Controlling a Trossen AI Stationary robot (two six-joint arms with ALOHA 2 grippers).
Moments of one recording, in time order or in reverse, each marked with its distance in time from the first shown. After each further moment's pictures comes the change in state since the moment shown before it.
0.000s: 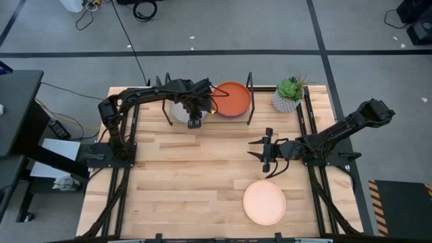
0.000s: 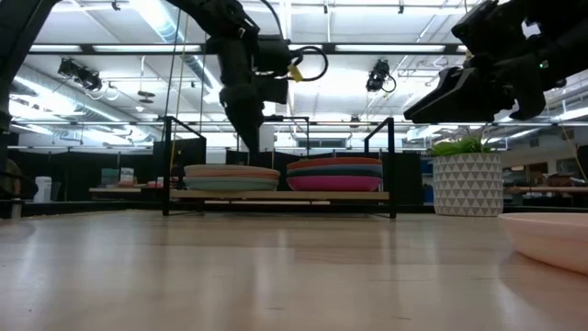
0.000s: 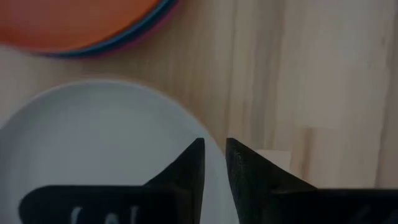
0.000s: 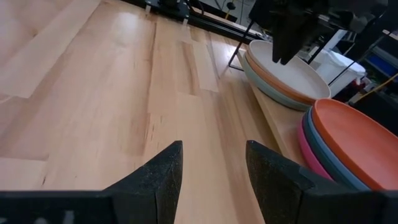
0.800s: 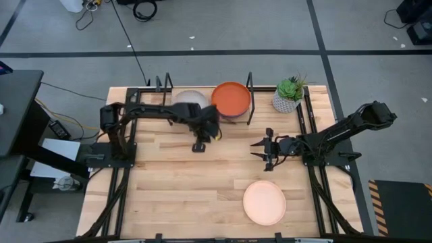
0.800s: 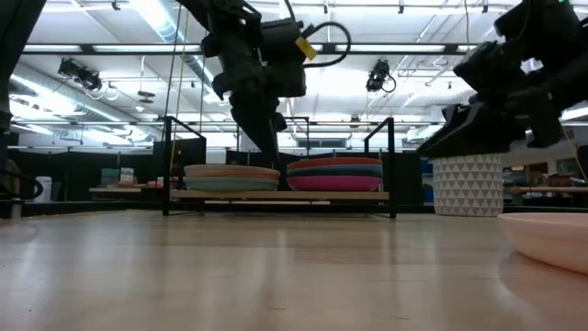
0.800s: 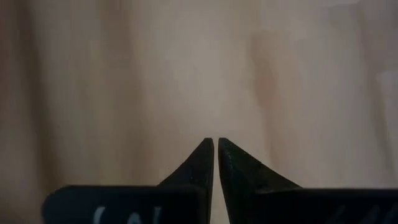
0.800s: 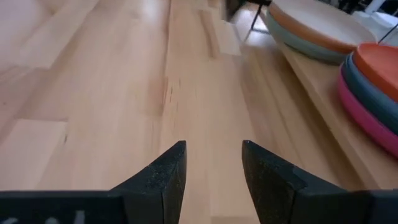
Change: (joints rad) left arm -0.227 -0.011 -0.148 0.224 0.190 -0.075; right arm -0.115 0.000 -0.117 0.061 -0.202 0.098
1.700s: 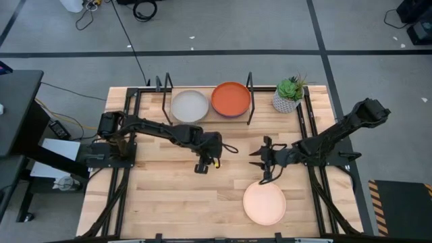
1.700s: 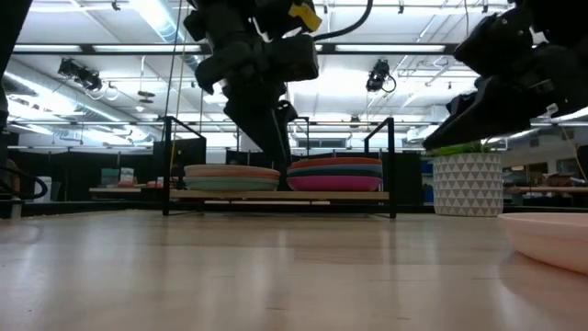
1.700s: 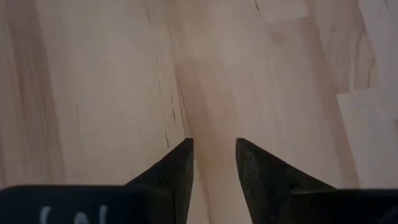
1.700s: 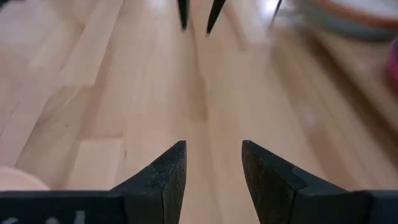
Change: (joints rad) left arm -0.256 0.000 -0.072 0.171 -0.155 -0.175; right arm 0.182 0.077 0.137 -0.172 0.104 0.258
